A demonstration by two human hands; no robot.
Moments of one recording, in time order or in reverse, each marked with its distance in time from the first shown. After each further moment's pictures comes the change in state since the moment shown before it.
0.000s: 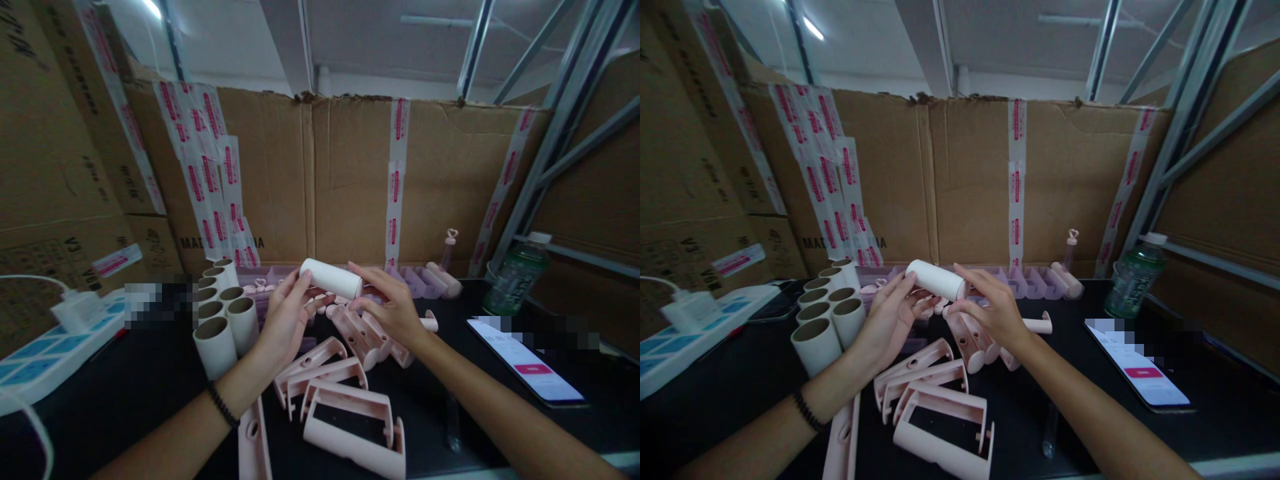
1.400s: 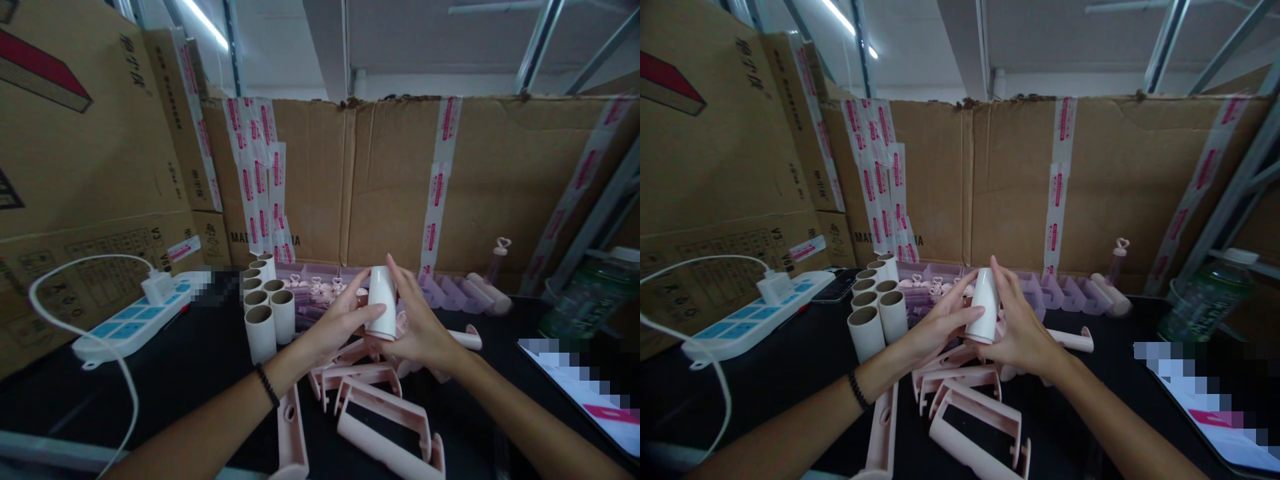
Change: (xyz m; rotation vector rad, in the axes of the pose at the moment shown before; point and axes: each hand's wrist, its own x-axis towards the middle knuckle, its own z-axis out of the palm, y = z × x) left_hand -0.017 0.005 0.002 0.245 -0.429 -0.242; right_hand -0.006 -0.020 0.013 -0.156 -0.241 0.021
